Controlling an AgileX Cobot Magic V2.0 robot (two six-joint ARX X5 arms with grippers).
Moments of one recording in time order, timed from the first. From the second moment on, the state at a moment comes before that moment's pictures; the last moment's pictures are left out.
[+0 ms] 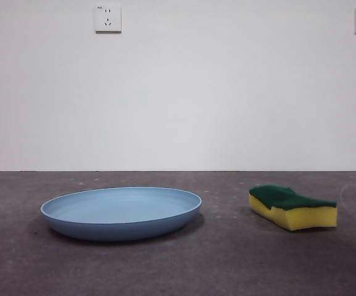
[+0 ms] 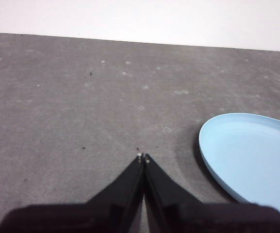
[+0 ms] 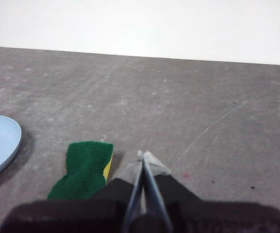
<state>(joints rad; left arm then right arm) -0.10 0.02 0.02 -0.18 0.03 -0.11 0.08 0.13 0.13 -0.15 -0.13 -0.06</state>
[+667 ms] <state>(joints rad) -0.10 0.02 0.02 -0.18 0.03 -0.11 0.08 0.00 0.02 -0.18 -0.13 0.04</state>
